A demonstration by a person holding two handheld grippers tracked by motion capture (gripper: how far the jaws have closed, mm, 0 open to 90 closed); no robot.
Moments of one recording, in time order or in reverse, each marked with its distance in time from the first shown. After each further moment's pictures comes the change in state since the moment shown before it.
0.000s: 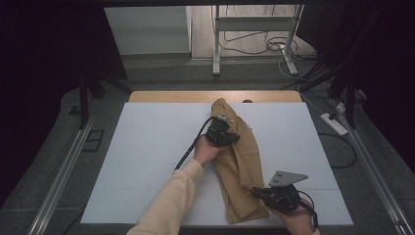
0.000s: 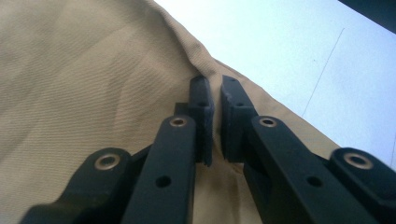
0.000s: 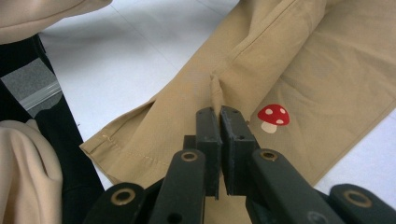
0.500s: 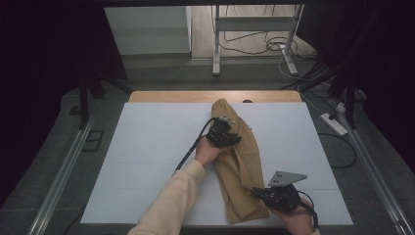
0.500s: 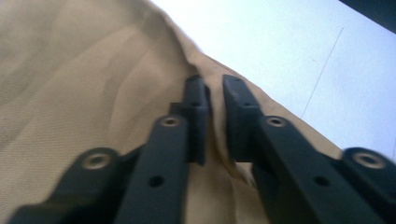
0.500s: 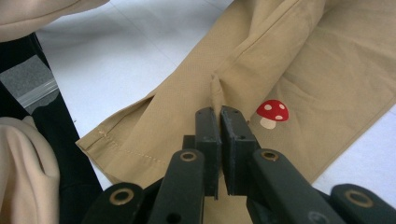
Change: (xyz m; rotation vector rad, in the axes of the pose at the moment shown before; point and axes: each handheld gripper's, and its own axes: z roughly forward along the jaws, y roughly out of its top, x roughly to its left) left arm -0.001 0.000 0.003 -0.006 -0.013 -0.002; right arm -0.001 -0.001 0.001 0.015 -0.004 -0.005
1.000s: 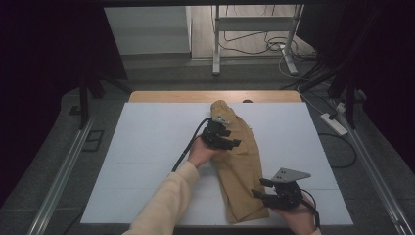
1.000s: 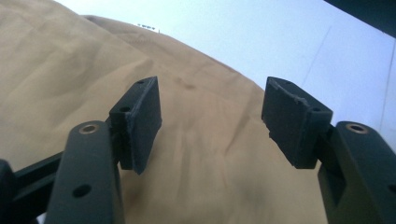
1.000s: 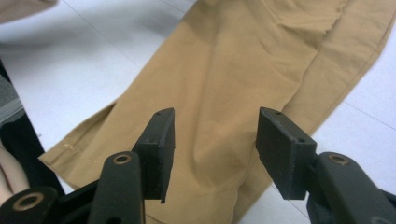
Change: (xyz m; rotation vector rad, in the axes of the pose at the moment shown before) left arm -0.002 -0.011 -0.027 -0.024 0.011 0.044; right arm -0.010 -0.001 -0.001 -0.015 -0.093 0.056
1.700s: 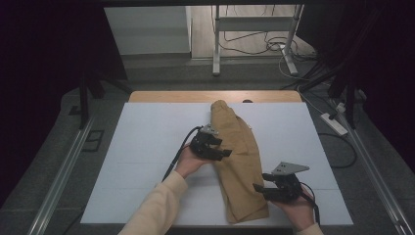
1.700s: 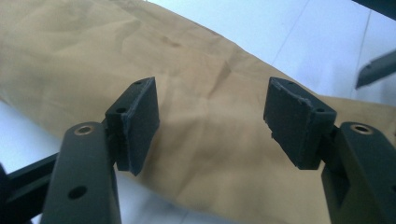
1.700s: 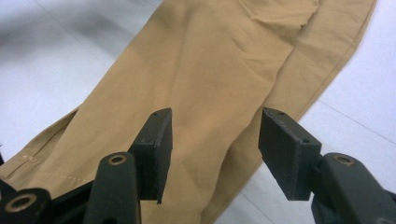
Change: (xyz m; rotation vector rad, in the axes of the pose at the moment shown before) left arm -0.008 -0.035 -0.028 0.005 -0.025 0.033; right arm -0.018 0.006 0.008 0.028 -0.030 0.022
